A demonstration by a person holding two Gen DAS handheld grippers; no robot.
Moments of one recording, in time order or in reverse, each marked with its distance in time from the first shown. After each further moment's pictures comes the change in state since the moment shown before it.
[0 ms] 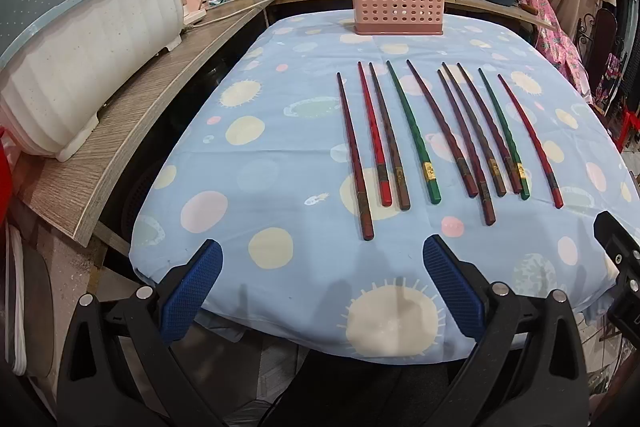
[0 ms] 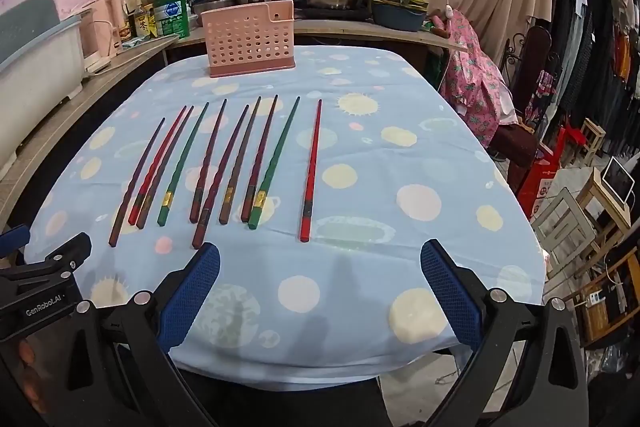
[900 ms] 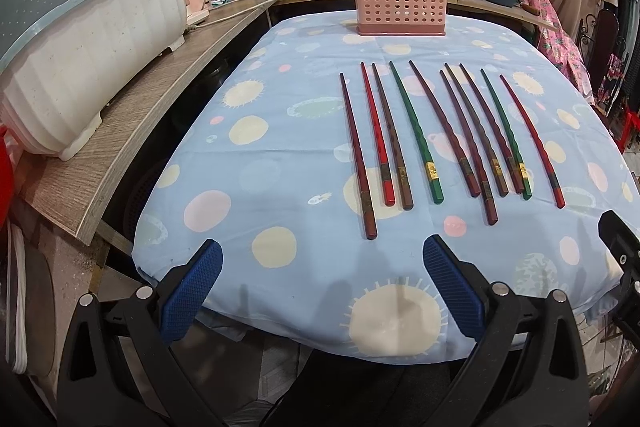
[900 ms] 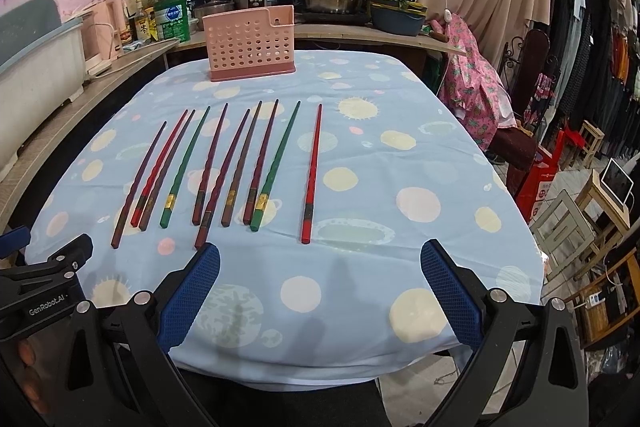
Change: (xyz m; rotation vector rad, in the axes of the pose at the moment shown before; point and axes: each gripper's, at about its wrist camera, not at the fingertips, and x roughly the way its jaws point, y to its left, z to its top) left arm -0.001 0.001 0.000 0.000 -0.002 0.004; right arm -0.002 0.001 0.002 0.006 -0.006 -0.001
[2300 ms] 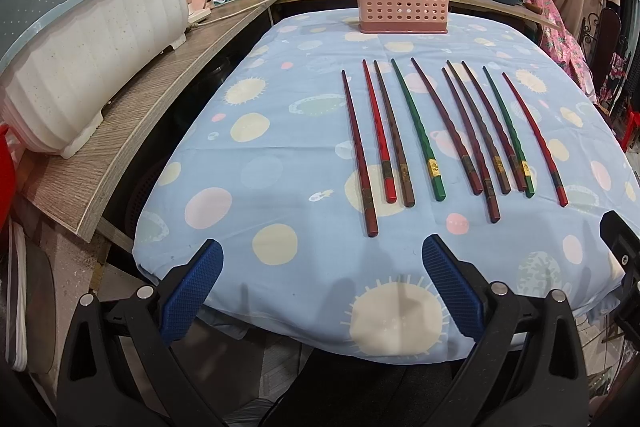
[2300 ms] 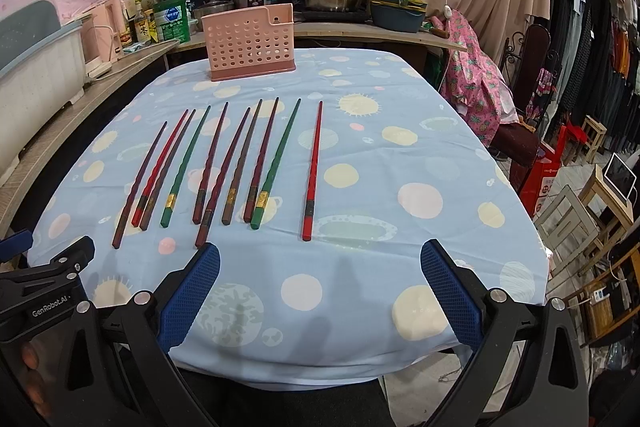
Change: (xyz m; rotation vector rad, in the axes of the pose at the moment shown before) left arm 0.002 0.001 -0.003 -0.001 0.003 0.009; right arm 0.000 0.000 0.000 0.001 -0.003 0.005
